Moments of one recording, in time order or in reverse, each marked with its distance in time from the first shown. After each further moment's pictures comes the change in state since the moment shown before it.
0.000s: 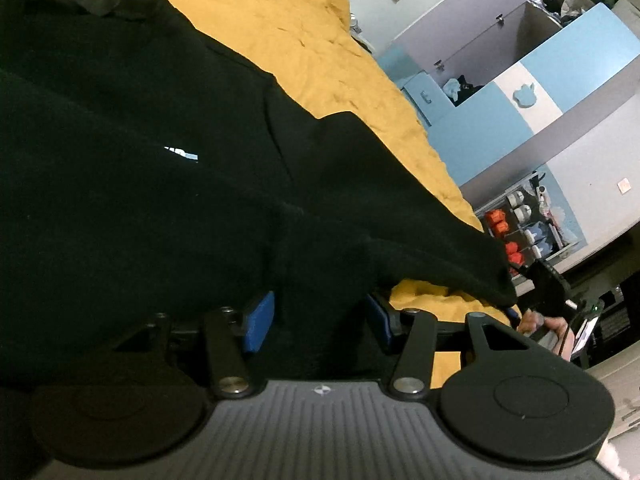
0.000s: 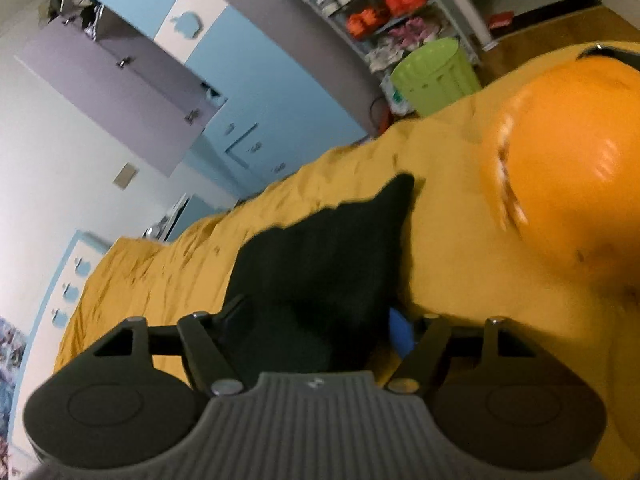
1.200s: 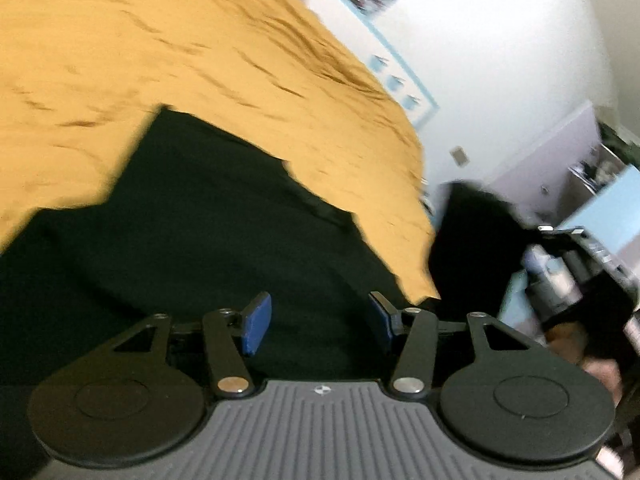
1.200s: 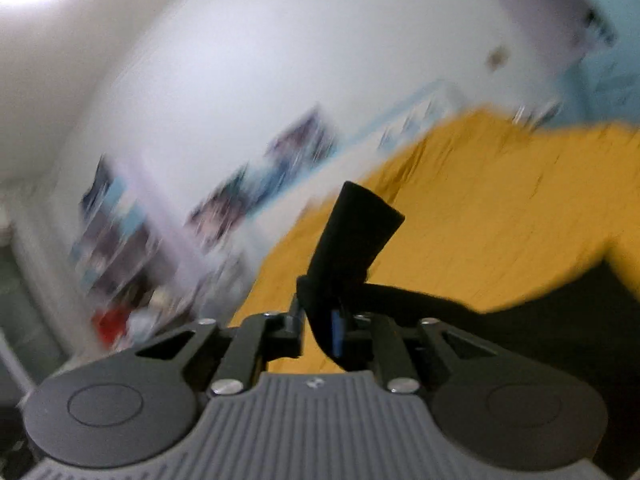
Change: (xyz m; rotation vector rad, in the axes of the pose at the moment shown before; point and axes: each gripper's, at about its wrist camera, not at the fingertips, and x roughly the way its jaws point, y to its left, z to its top) left arm -0.259 0.121 -0.016 -0.251 -0.419 0.129; right arm -0.257 0.276 -0.314 -0.562 0.449 0.905
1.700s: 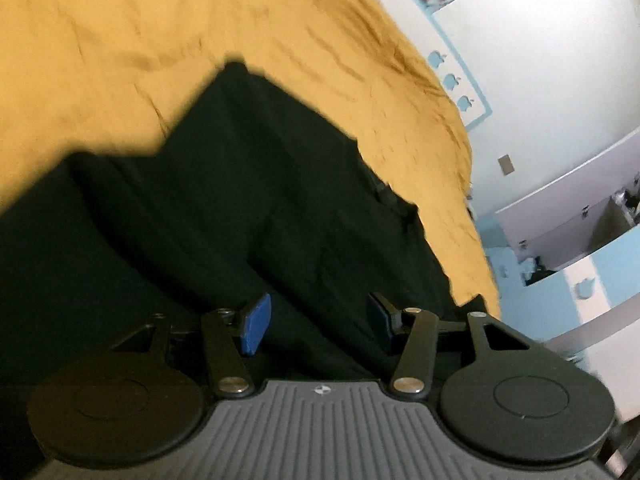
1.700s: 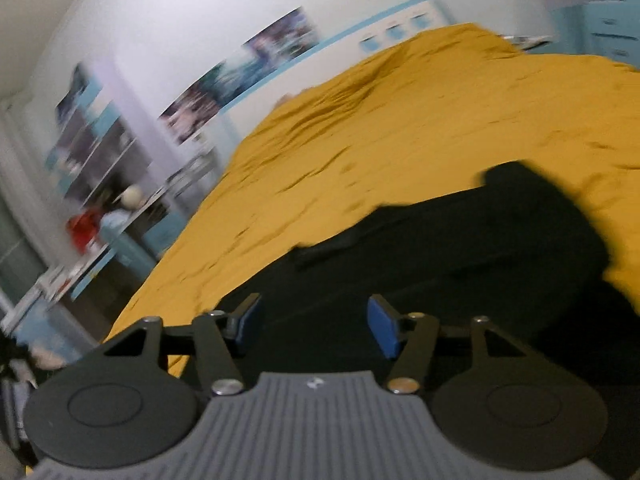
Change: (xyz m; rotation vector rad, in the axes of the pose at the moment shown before) left arm 0.045 0.041 -0.007 -0.162 0.072 0.062; right arm -0.059 -0.076 -0.021 -0.014 0.168 -0.155
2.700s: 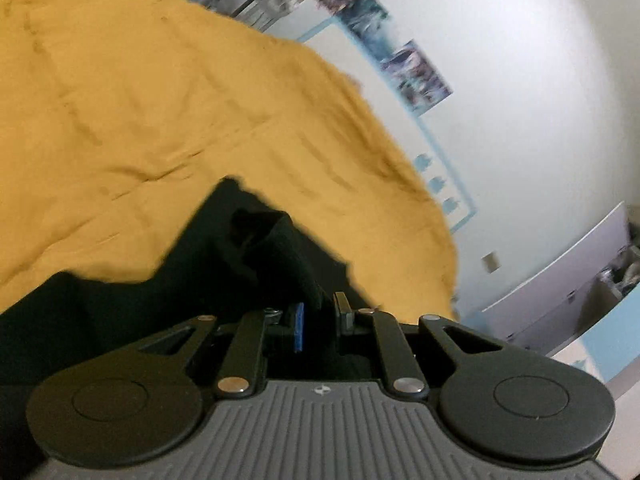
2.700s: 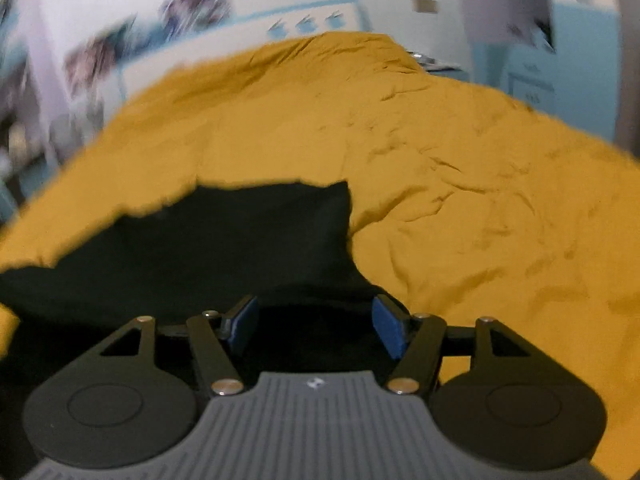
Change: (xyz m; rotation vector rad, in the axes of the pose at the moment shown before) left arm -0.017 0.023 0.027 0.002 -0.343 -0.020; right arm 0.002 -0.049 -0.016 -0.326 0.122 -0.432
